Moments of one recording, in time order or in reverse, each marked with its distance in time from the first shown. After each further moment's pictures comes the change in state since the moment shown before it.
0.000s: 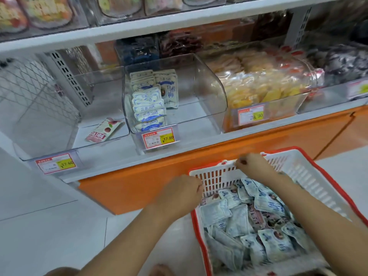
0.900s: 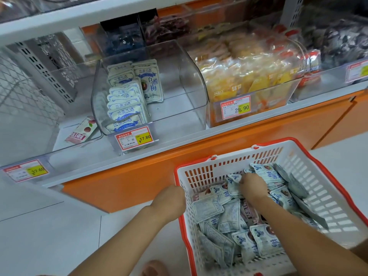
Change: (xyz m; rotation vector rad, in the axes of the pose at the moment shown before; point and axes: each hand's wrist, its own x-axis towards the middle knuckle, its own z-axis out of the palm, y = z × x) left_hand 0.030 -0.015 0.055 -0.002 -0.348 -0.250; right_hand -0.007 0.069 0.090 -0.169 0.013 0.317
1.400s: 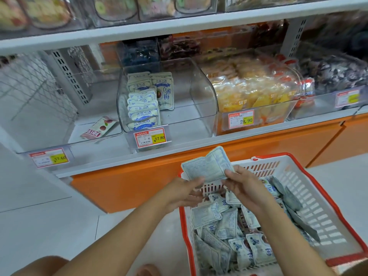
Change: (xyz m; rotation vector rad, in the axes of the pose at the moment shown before) left_hand -0.027 0.021 -0.032 -1.262 -0.114 -0.129; right_hand -0.097 -0.061 -0.115 1.770 -0.442 -0.088
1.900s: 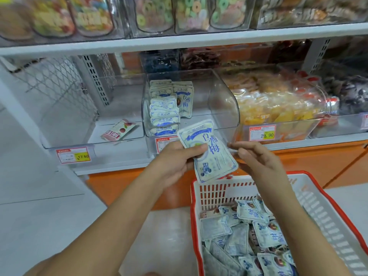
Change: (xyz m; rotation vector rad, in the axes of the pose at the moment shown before) left_hand -0.064 0.078 -0.037 -0.351 0.031 0.472; right_hand -0.023 -0.051 0.073 -0.526 -0.018 -0.479
